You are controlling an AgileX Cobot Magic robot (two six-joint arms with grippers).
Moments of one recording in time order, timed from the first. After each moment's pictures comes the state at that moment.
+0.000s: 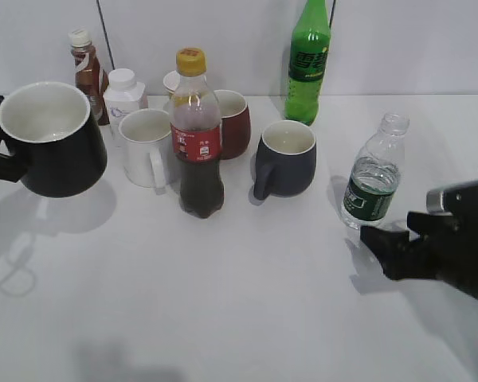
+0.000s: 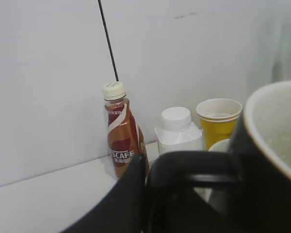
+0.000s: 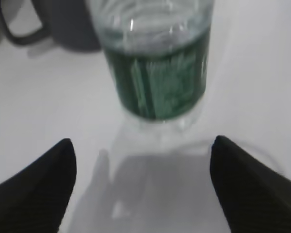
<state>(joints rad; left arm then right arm) -0.08 1.59 -0.33 0.20 -1.15 0.07 0.13 1.98 -0.25 -0.31 -1.21 0.09</state>
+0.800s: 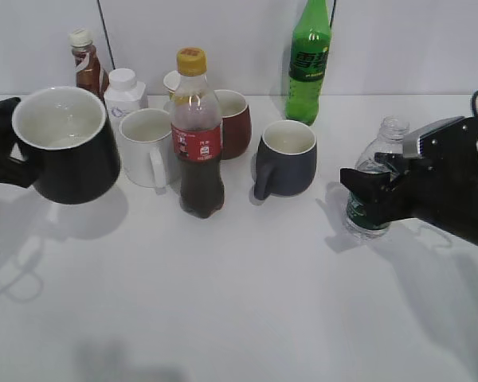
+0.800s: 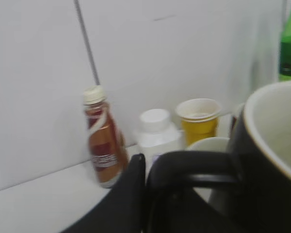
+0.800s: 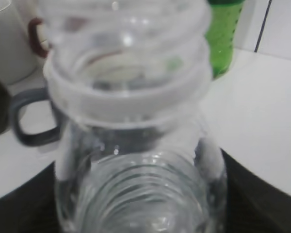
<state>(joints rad) -0.13 1.56 -0.33 0.23 -1.12 0.07 0.12 1.94 -0.49 -0.50 -1.11 0.12</state>
